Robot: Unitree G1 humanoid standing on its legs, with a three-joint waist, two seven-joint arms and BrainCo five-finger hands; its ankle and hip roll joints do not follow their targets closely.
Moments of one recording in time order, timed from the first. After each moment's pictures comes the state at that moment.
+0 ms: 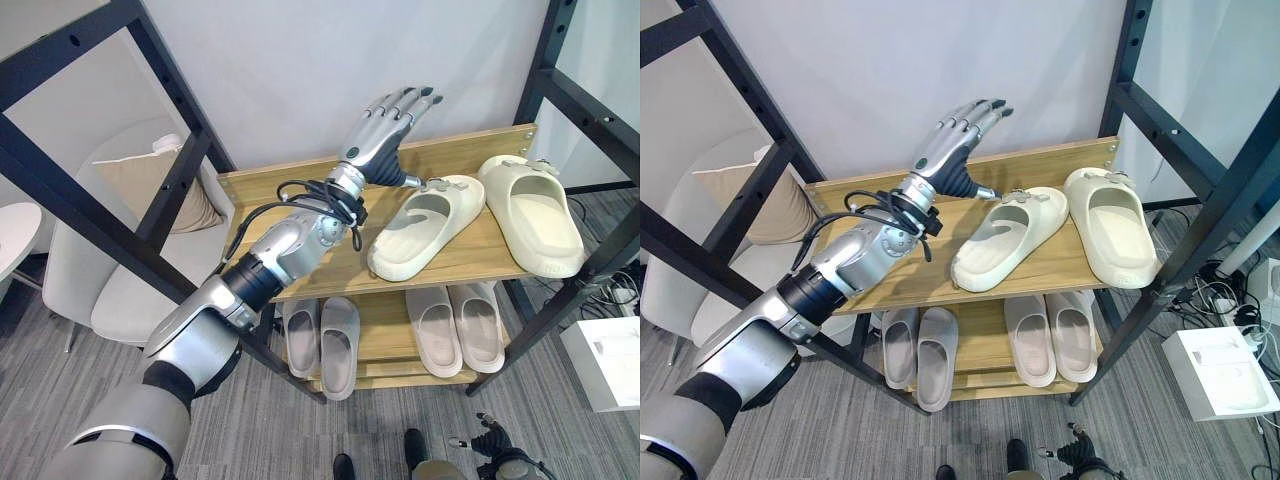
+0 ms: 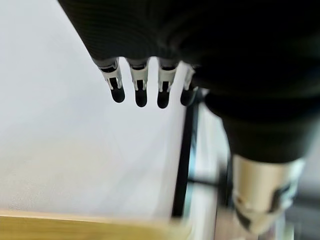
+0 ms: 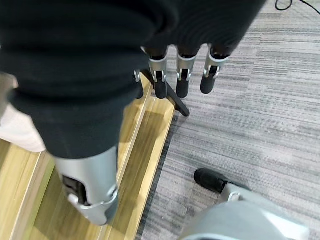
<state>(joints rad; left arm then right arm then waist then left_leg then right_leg) -0.89 0.36 -0.54 0.19 0.34 -0.03 0.28 -0.03 -0.32 0.30 1.09 0.05 -0.06 -0.21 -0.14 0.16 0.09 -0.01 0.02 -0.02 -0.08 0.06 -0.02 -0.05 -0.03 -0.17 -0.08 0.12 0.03</state>
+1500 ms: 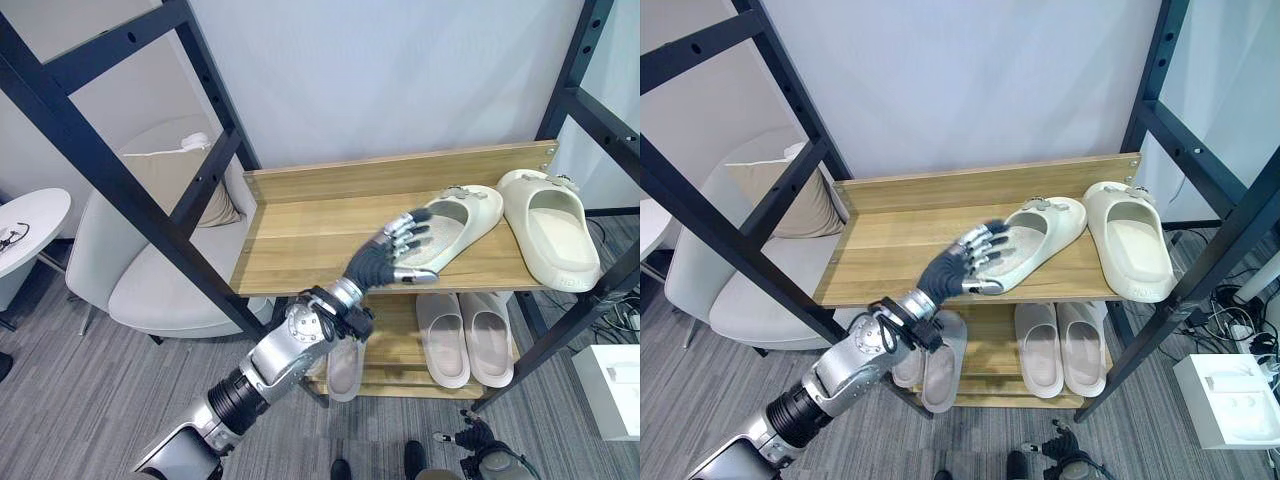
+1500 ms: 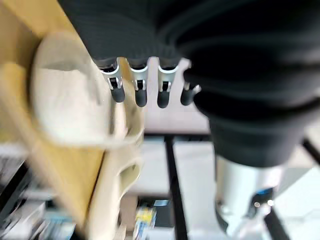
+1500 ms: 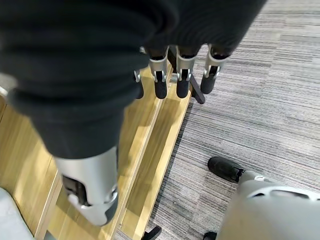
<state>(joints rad) -0.44 0.31 -0.60 -0.10 -0.57 -0.04 0.10 -0.07 -0.27 0.32 1.11 0.08 -0.04 -0.21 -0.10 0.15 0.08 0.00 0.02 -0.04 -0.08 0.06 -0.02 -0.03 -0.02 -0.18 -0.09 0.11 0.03</state>
